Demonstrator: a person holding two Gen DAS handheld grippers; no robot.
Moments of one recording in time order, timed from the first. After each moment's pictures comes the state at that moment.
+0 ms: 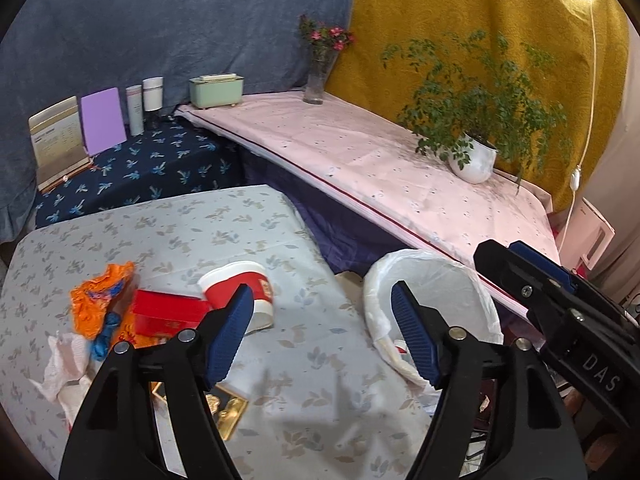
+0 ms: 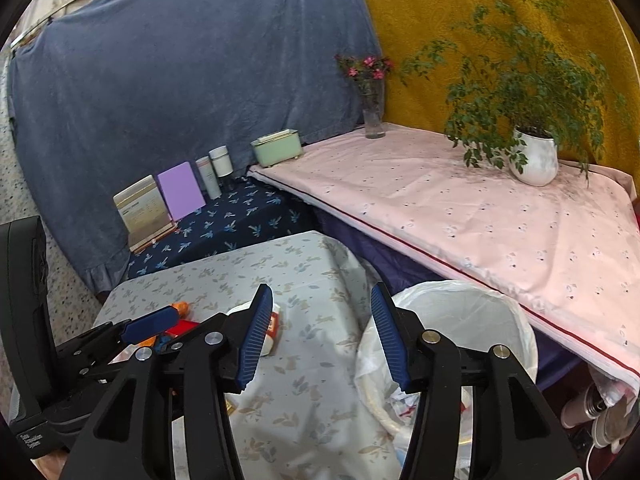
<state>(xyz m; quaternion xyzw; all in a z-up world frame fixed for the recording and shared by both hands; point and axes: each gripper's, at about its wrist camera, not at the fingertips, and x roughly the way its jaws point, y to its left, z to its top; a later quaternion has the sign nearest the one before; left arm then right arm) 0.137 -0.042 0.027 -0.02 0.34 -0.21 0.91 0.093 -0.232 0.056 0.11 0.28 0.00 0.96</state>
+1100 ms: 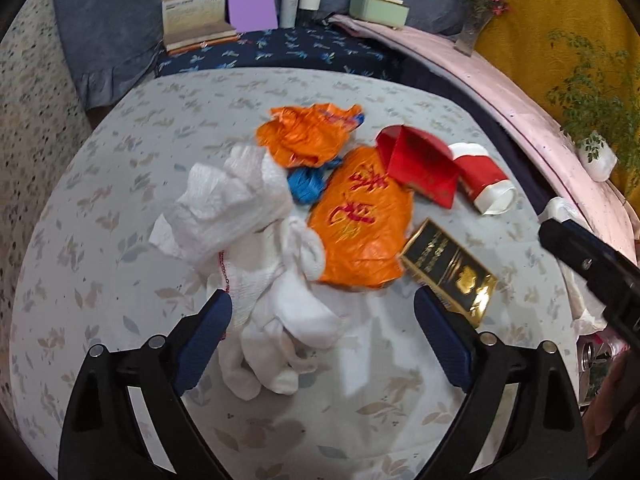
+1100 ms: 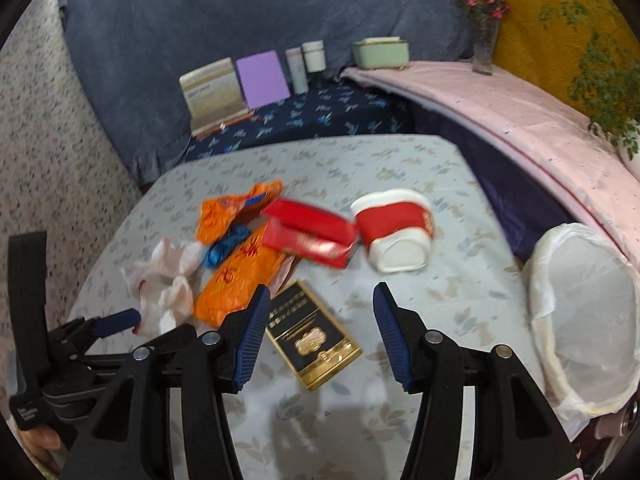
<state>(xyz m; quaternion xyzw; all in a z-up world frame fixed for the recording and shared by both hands) 0.117 0.145 -0.090 -0.07 0.47 -0.03 0.88 0.134 -0.070 -0.044 0.02 0.40 0.14 0.91</state>
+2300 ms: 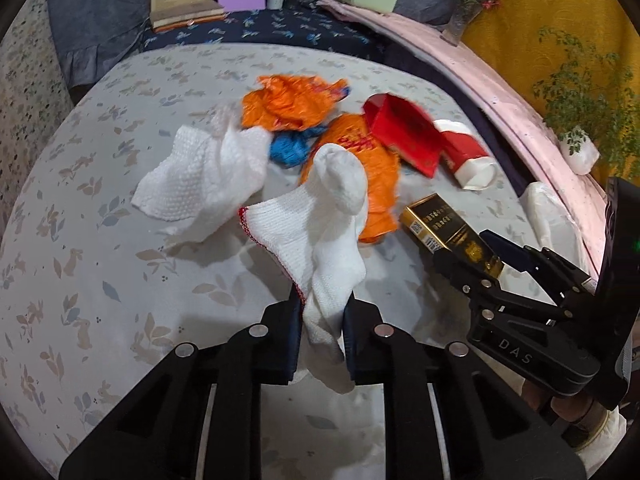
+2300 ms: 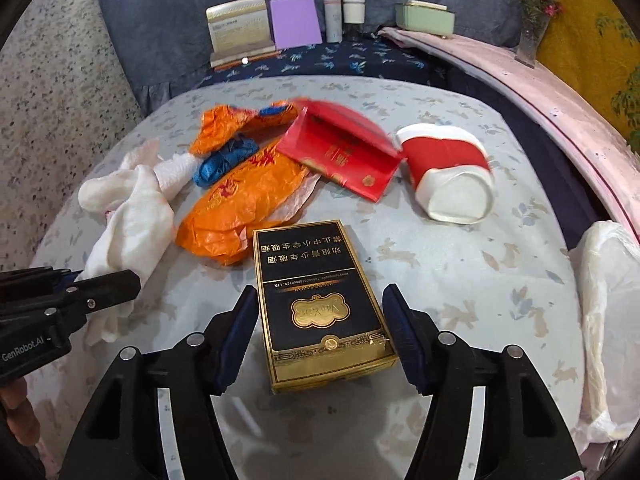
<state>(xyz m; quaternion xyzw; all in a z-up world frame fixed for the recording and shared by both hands) 0.102 0.146 -0.095 -0.10 0.48 -0.08 0.87 0.133 -0.050 -0.102 -0.05 0.44 0.17 0.88</state>
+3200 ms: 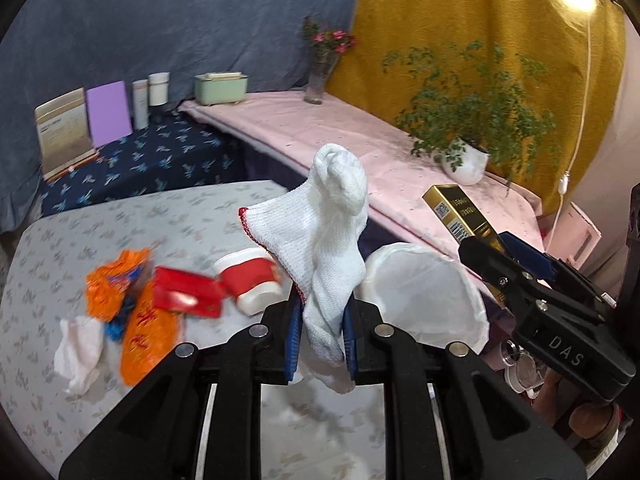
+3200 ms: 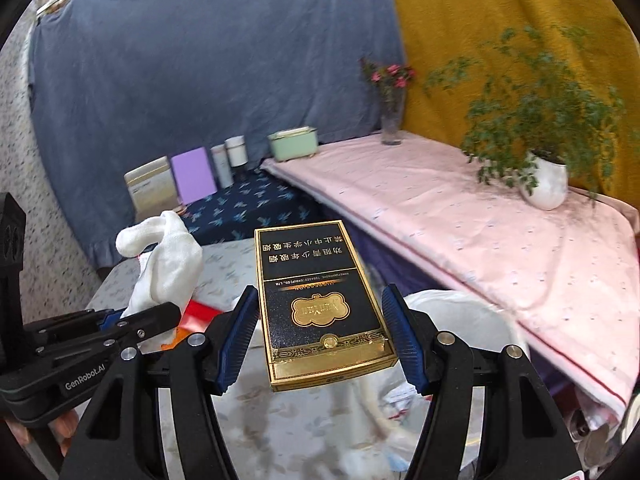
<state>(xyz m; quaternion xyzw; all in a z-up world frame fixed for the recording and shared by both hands) 0.110 -0.028 0.047 -0.03 0.34 -0.24 0.91 0.085 -0.226 0.064 0.06 0.27 0.01 0.96</state>
